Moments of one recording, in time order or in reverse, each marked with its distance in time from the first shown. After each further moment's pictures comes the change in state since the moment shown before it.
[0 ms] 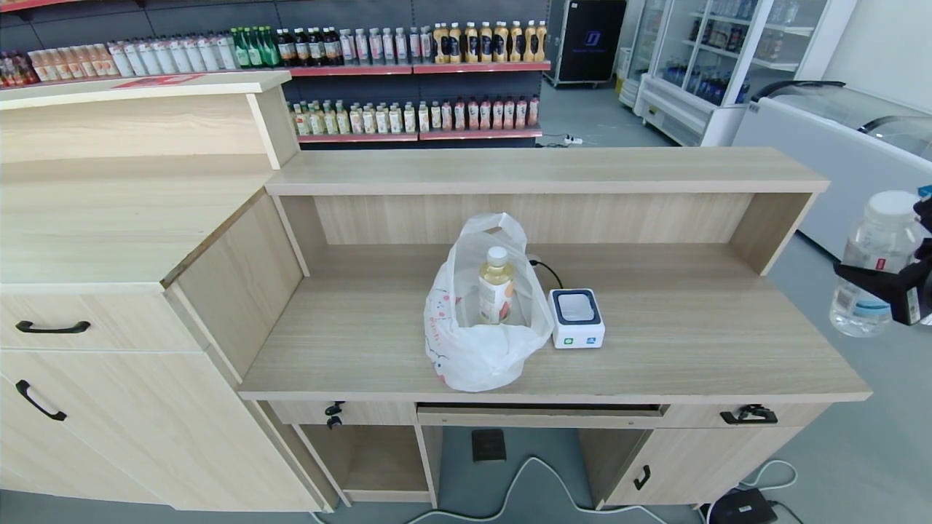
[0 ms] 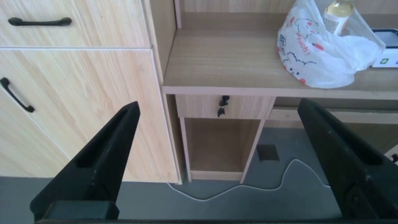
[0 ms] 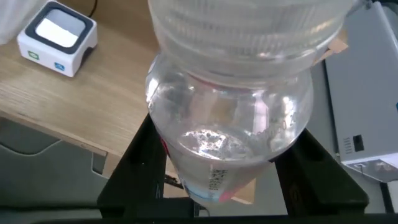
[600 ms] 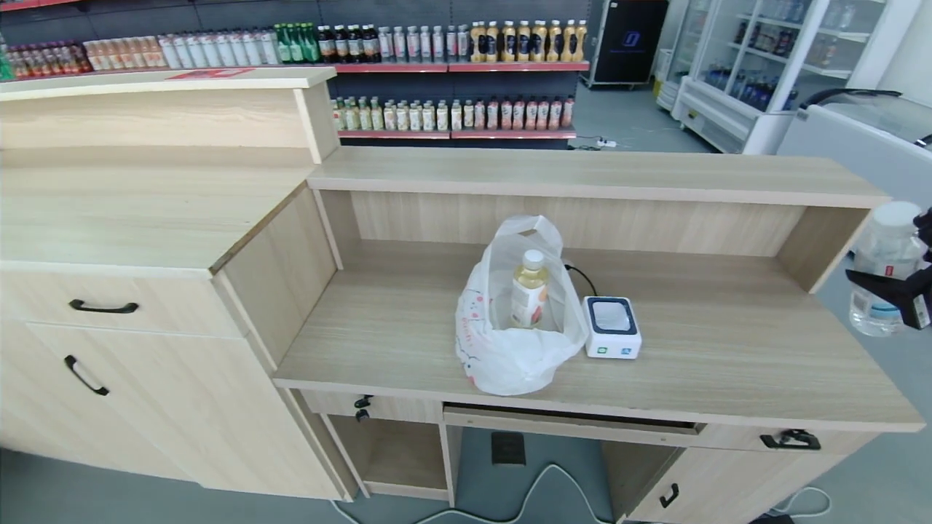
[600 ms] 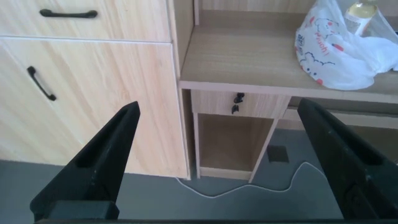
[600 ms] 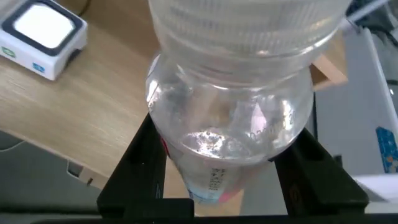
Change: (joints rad) left arm 0.000 0.000 0.000 0.000 0.000 0.000; right arm -0.079 0.077 -0.019 -0.046 0.044 -0.120
